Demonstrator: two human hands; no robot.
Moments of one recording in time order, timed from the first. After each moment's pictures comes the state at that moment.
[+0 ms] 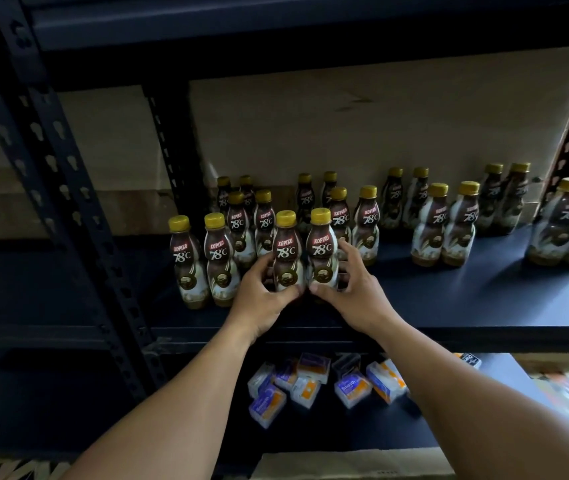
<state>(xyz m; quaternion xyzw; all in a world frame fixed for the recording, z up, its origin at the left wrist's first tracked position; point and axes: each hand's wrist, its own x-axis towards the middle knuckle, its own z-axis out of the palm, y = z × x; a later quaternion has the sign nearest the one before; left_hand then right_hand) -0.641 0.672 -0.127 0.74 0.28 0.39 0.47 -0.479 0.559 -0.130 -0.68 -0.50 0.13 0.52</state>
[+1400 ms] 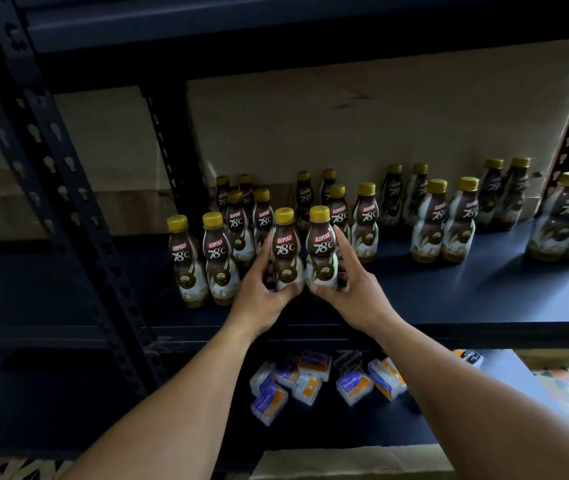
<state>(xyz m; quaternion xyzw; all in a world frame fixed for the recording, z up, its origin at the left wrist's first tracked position) -0.639 0.678 -0.131 0.77 0.27 0.38 0.44 -0.484 0.553 -0.128 -0.67 -0.53 0.11 0.51</state>
